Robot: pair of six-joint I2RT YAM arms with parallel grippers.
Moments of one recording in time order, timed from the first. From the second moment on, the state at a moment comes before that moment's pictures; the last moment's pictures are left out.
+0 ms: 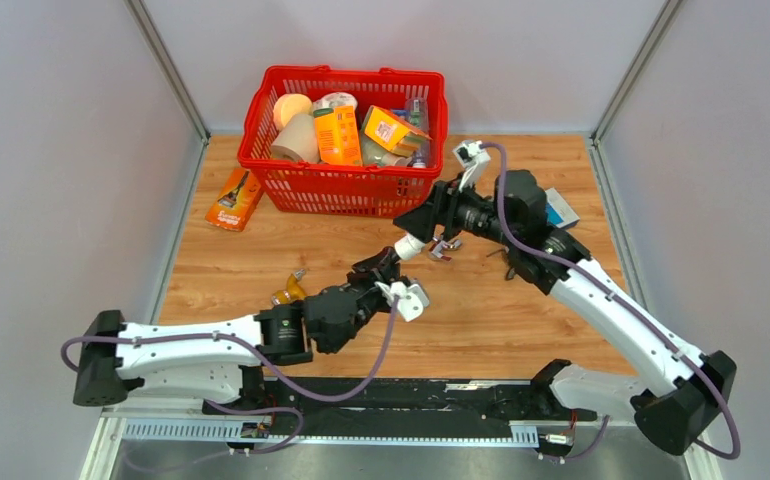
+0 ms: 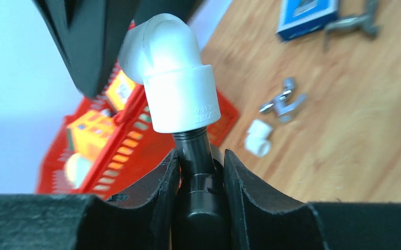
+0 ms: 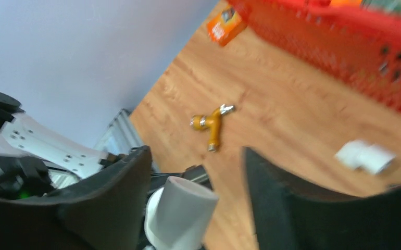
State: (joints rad) left arm -1.38 1.09 0.74 0.24 -0.77 0.73; right arm 0.65 1.16 1.11 -0.18 -0.38 0.60
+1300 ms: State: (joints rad) left arm -0.92 1.04 1.02 -0.35 0.62 0.30; right arm 0.64 0.99 1.00 -0.37 -1.06 -0.62
